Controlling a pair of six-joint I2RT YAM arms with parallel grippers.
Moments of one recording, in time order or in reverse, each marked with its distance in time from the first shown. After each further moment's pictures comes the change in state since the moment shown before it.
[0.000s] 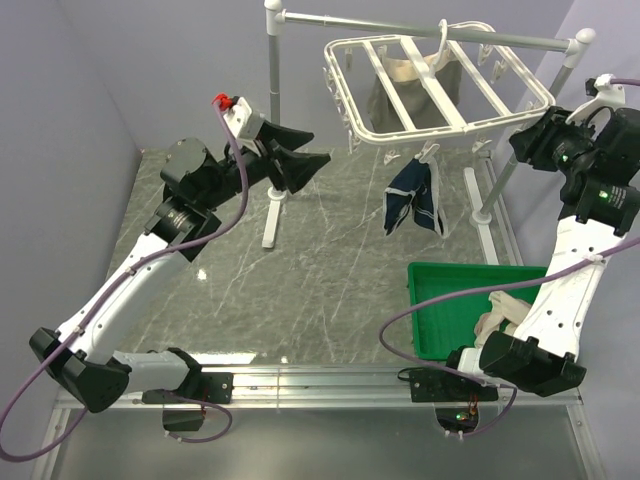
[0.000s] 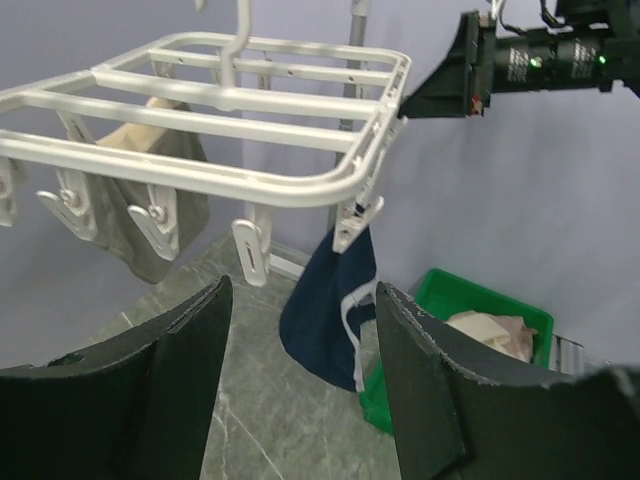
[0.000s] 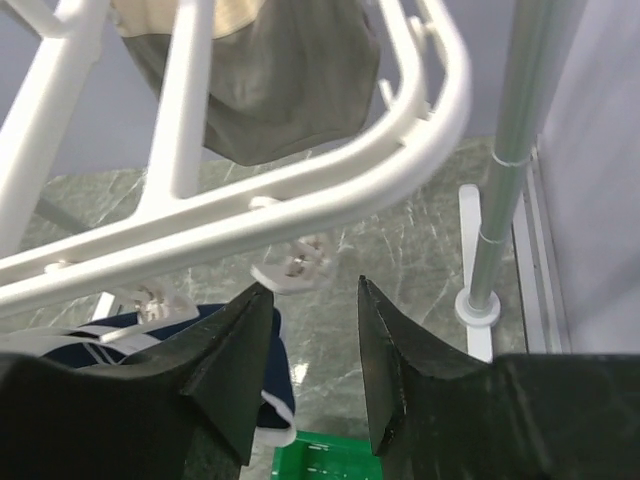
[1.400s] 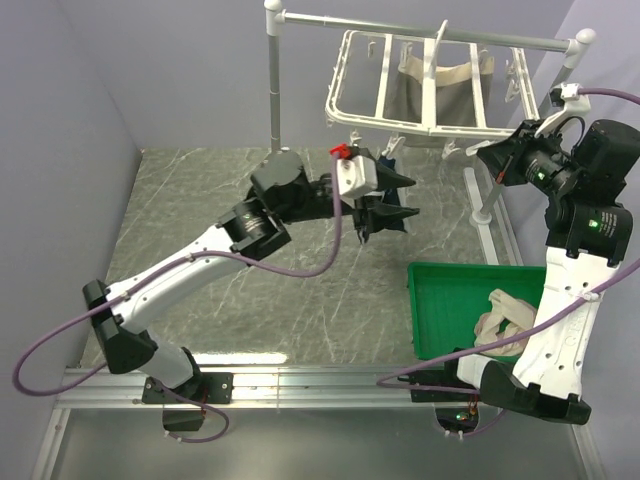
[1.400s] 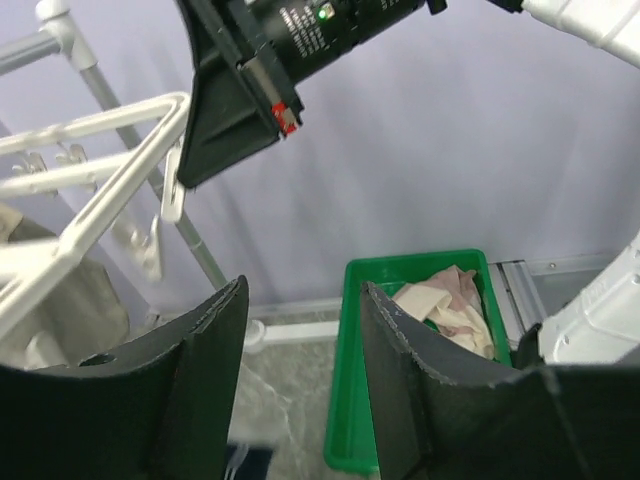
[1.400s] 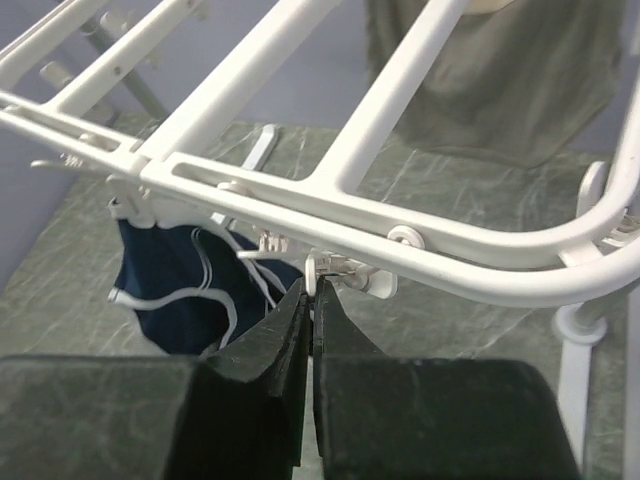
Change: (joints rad) left arm -0.373 0.228 0.200 -0.035 0.087 0.346; right arm 0.178 -0.134 0.005 -0.105 -0.072 0.002
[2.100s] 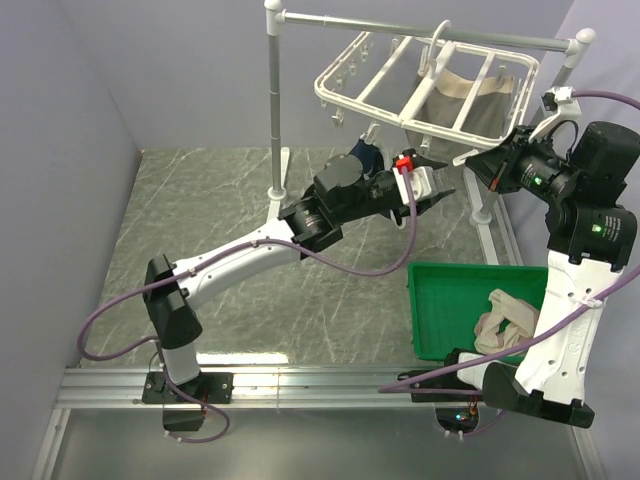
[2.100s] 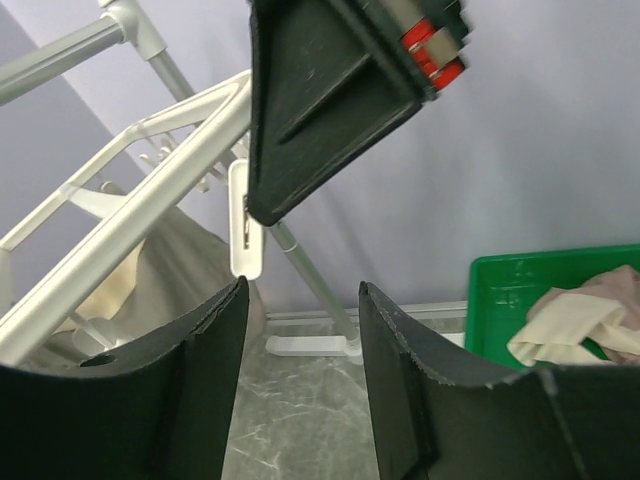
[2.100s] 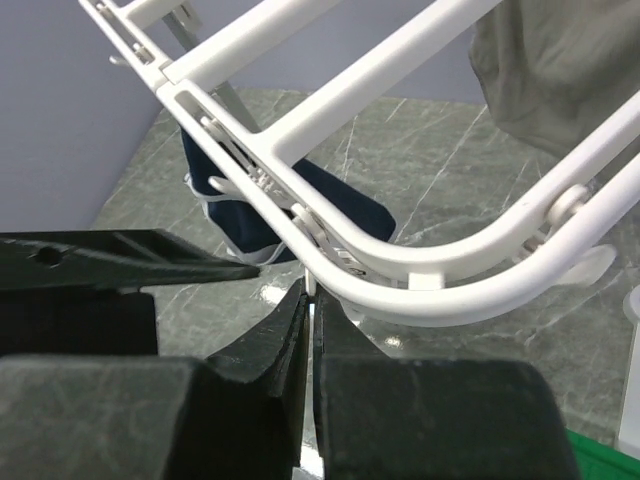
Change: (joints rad) left arm -0.082 0.300 0.171 0.130 -0.224 0.256; right arm 0.050 0.000 0.058 -0.129 -0.052 0.044
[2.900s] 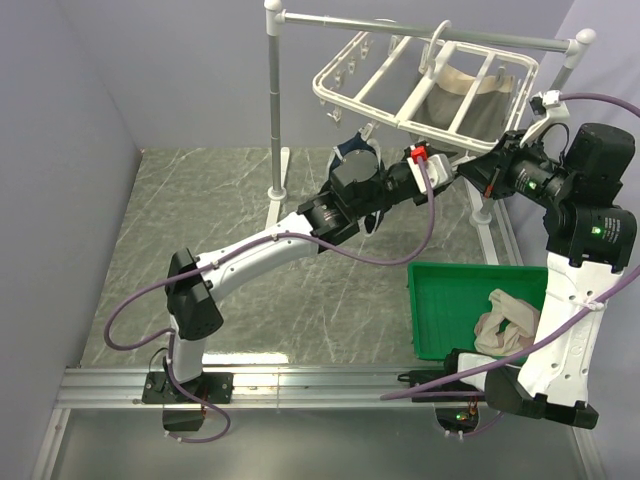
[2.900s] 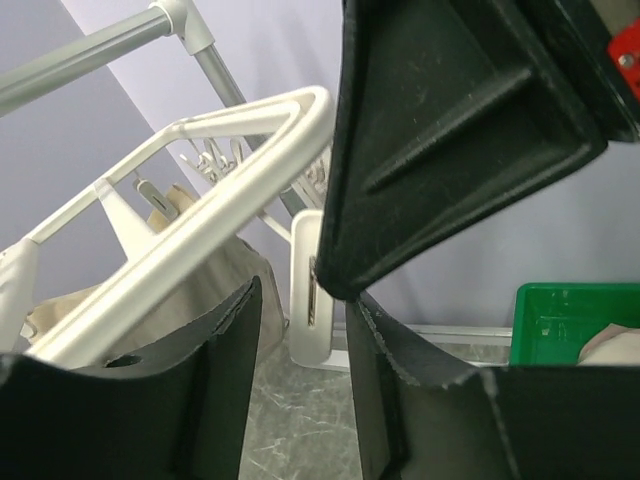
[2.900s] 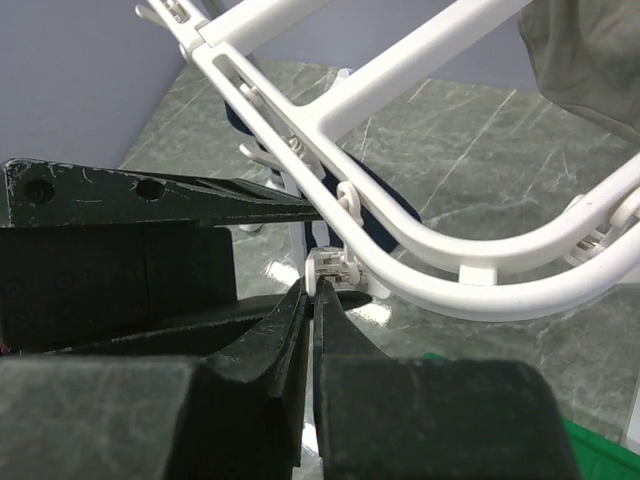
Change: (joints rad) left arm 0.000 0.137 0.138 0.042 -0.101 -0.001; right arm 0.045 0.000 0.026 -0.063 -0.014 -0.043
